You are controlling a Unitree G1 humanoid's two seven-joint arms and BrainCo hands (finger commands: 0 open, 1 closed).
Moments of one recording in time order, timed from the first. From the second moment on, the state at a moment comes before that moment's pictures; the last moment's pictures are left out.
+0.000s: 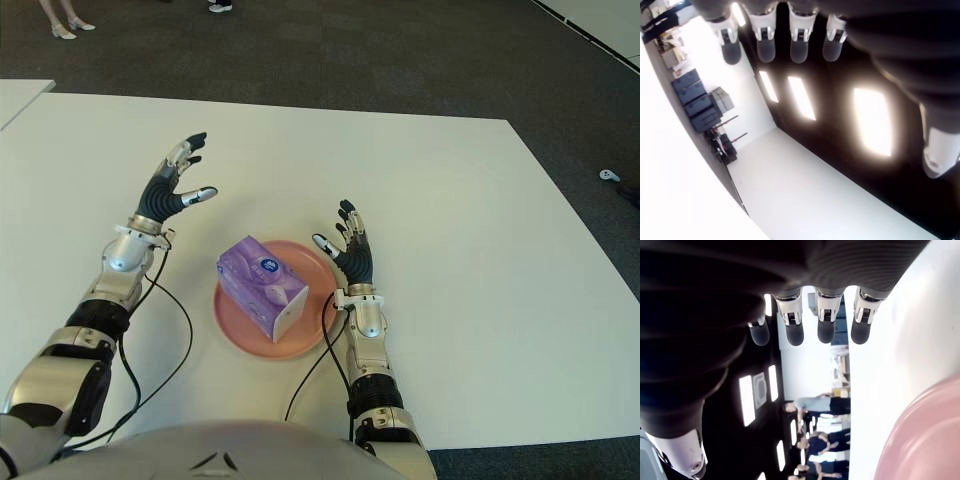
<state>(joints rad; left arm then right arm) -0.39 0.26 0.01 0.78 0.12 -0.82 -0.06 -0.09 0.05 -0.05 0.54 0.01 -0.59 0.07</state>
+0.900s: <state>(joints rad) -0.23 0.13 0.02 0.77 0.12 -0.86 0.05 -0.09 0.06 -0.06 0.54 0.02 -0.60 0.08</state>
